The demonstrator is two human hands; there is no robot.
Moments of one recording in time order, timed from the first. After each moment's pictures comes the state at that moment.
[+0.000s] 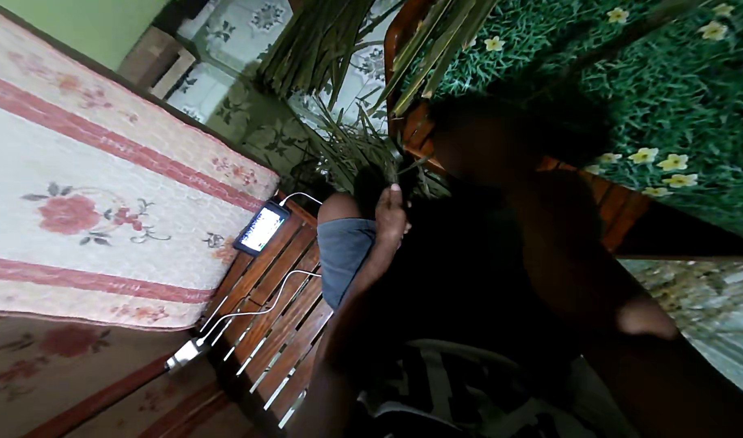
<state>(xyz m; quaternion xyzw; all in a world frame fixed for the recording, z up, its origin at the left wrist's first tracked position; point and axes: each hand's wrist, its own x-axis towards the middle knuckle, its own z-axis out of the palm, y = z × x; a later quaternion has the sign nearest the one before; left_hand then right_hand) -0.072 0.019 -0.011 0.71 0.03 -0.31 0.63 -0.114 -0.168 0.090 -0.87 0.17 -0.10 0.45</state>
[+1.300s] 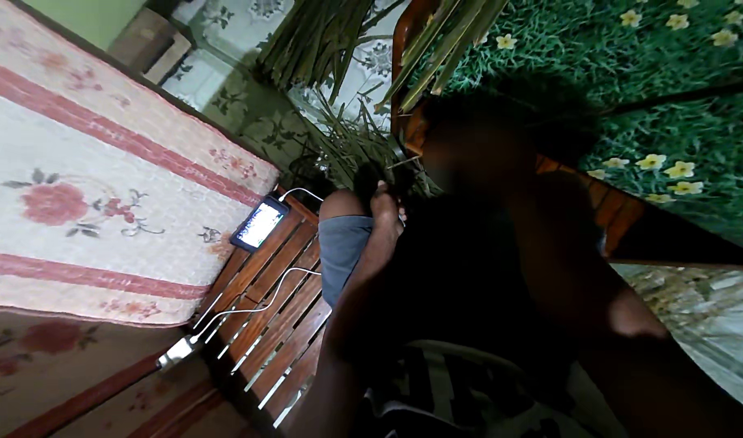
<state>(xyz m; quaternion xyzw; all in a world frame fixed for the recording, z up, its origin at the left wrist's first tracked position) -0.044 0.011 -0.022 0.56 0.22 -0.32 0.73 -0.111 -0.154 0.085 -0.87 0.16 -0.12 0.45</state>
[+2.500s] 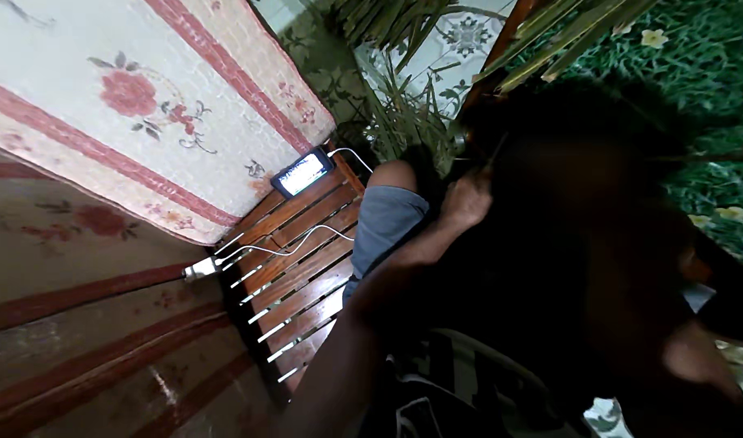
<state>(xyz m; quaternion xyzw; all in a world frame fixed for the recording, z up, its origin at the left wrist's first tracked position) -0.064 0.016 0.015 0.82 -0.16 -0.24 0.50 -0.124 -0.143 0.075 -0.89 0.14 -0.06 0.43</state>
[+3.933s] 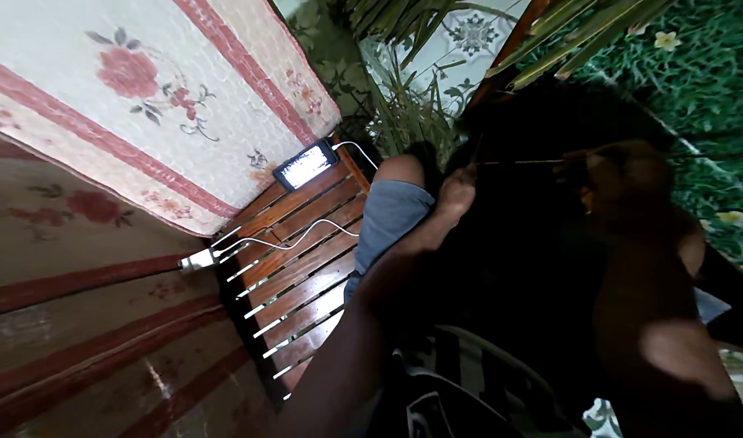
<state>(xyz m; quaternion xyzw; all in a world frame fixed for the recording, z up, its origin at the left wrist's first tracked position) -0.052 0.023 -0.028 0.71 0.03 -0.35 0.61 -0.140 -0.162 0.062 -0.83 0.16 -0.11 0.53</state>
